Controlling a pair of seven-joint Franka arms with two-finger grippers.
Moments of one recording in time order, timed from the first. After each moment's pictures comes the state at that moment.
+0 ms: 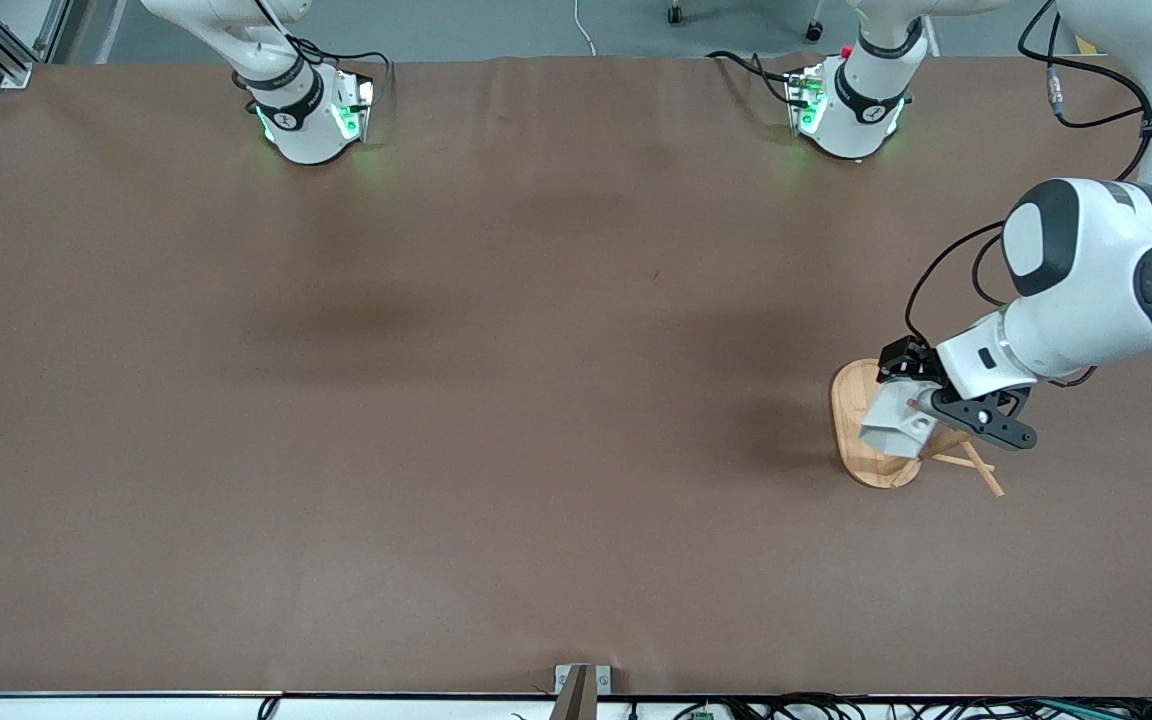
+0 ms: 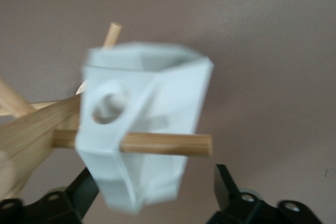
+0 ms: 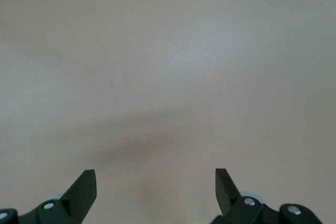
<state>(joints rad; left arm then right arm) -0.02 0.26 -0.07 -1.83 -0.16 2.05 0.38 -0.06 -0.02 -0.08 -1.45 0.01 1.46 0.05</state>
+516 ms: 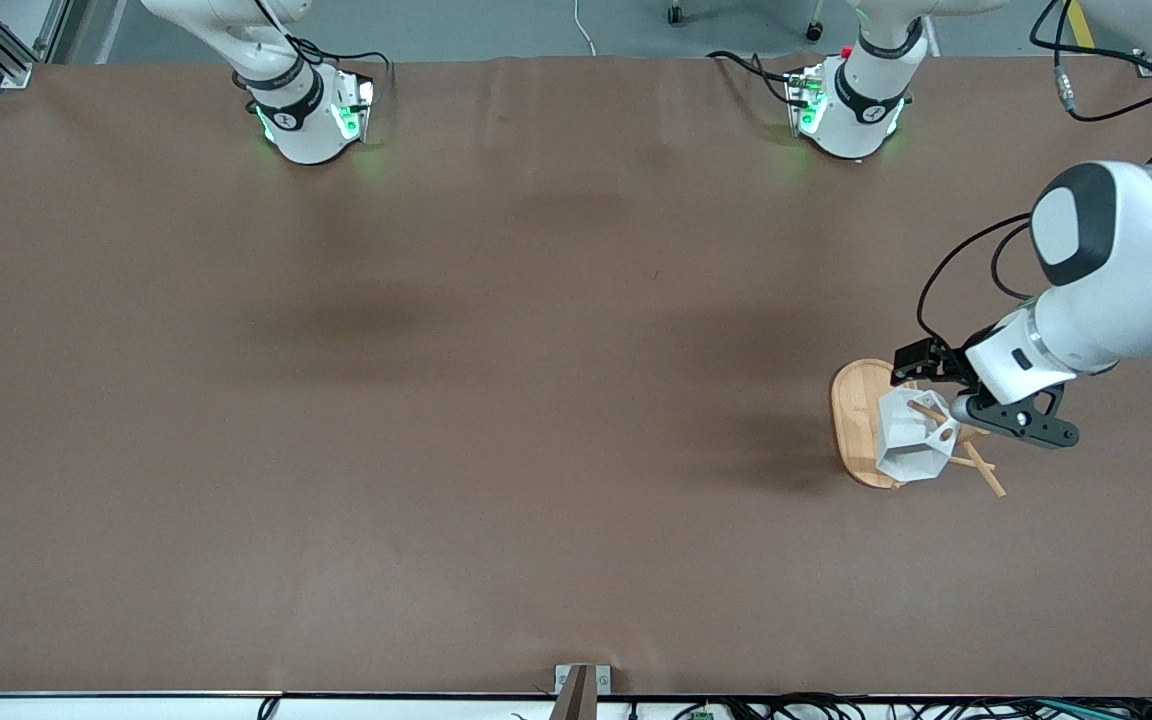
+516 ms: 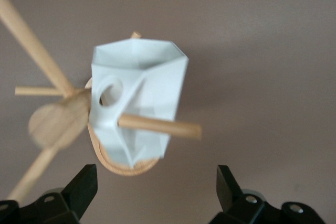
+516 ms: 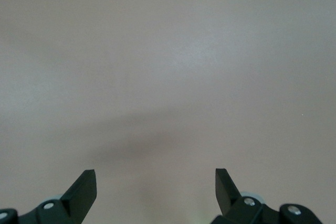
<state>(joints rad) -0.02 0.21 -0.07 -1.73 -0.16 1.92 0.18 -0.06 -0.02 -0.08 -1.45 0.01 1.46 0.05</state>
